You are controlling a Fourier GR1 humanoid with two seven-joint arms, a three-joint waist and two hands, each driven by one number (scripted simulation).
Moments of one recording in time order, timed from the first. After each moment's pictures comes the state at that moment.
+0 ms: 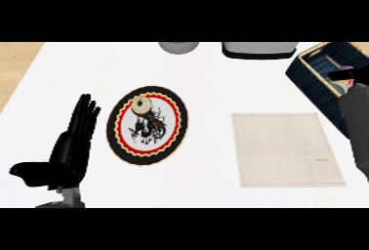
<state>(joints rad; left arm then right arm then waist) 0.00 0.05 -0.03 -1.70 0.01 0.12 0.03 -0.83 -0.41 -0.41 -0.64 1.21 -0.64 0.89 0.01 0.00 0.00</state>
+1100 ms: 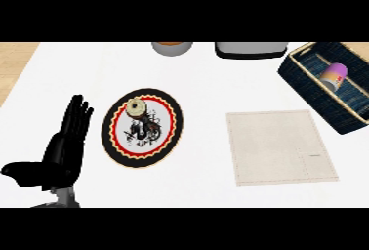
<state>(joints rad) 0.01 0.06 0.01 -1.70 0.02 0.12 0.03 -0.55 -0.37 -0.41 -1.39 1.45 -0.59 1.07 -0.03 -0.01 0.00</state>
